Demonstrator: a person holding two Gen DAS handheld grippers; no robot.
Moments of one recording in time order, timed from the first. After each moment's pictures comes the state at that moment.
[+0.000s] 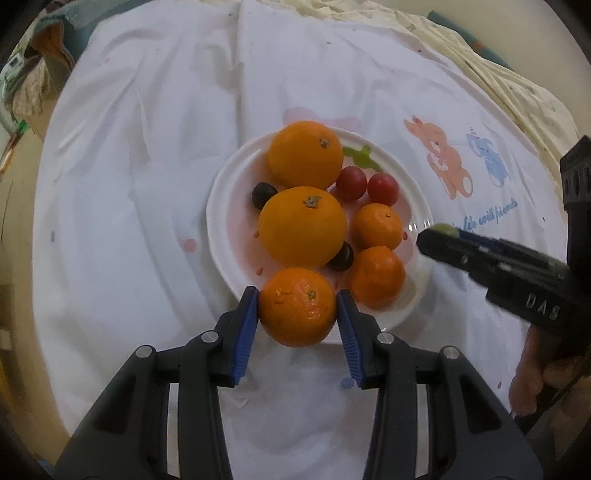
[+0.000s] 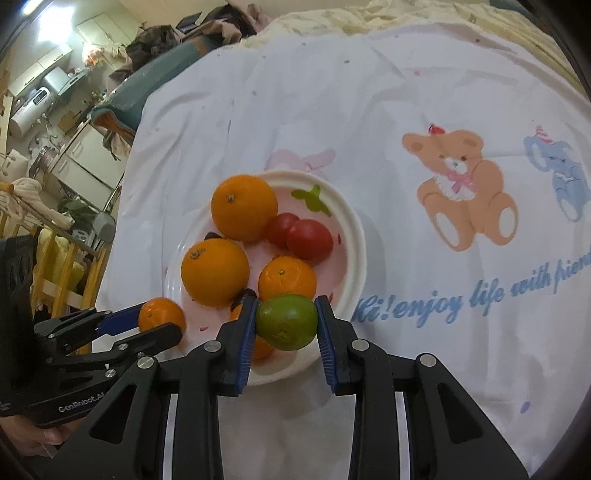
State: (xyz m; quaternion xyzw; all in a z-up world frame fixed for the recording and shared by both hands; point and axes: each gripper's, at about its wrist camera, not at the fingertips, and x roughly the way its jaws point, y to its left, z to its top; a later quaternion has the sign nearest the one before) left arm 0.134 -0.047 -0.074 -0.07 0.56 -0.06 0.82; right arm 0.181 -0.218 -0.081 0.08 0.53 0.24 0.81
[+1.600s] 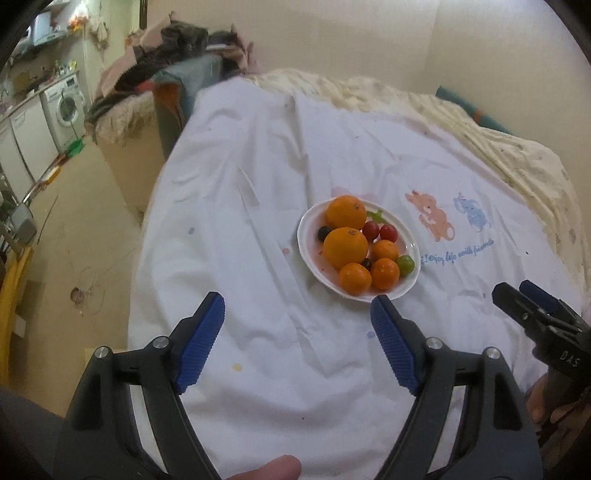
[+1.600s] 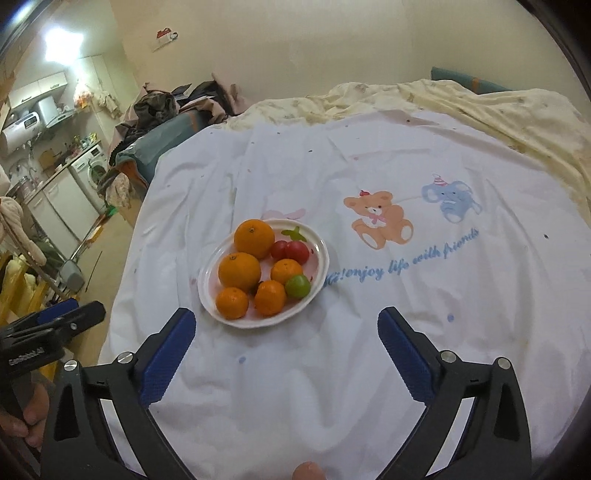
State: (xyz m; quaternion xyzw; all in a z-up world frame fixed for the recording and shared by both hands) left arm -0.002 0.008 0.025 -0.06 0.41 0.00 0.91; right arm 0.022 -0.237 0.015 0.07 0.39 0.13 0.91
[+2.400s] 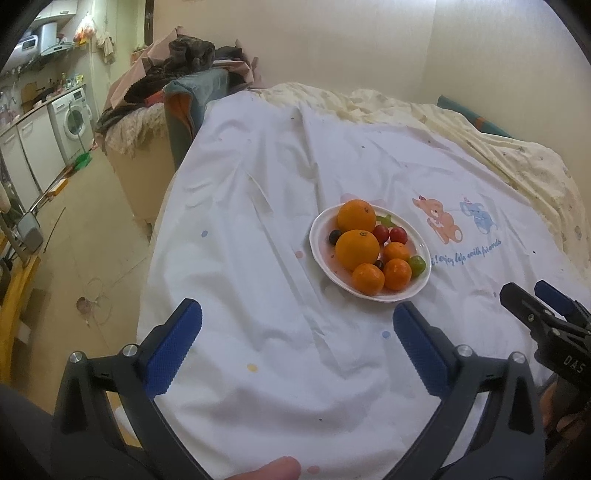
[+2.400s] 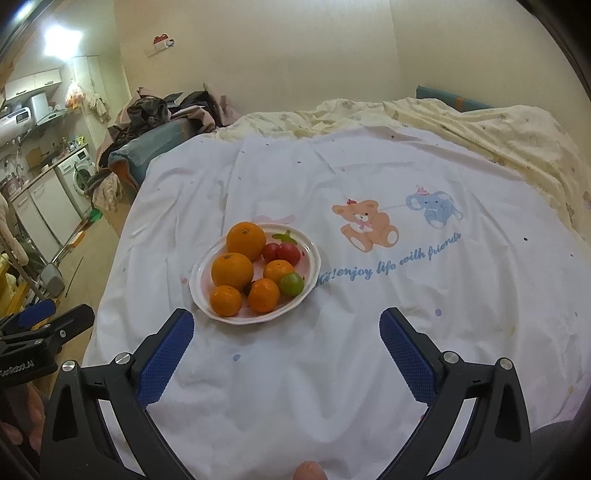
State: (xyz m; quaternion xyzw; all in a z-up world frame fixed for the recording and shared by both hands) left arm -0.015 0.013 0.013 -0.05 0.39 0.02 0.92; right arm 0.000 -0.220 0.011 0.04 0.36 0.09 0.93
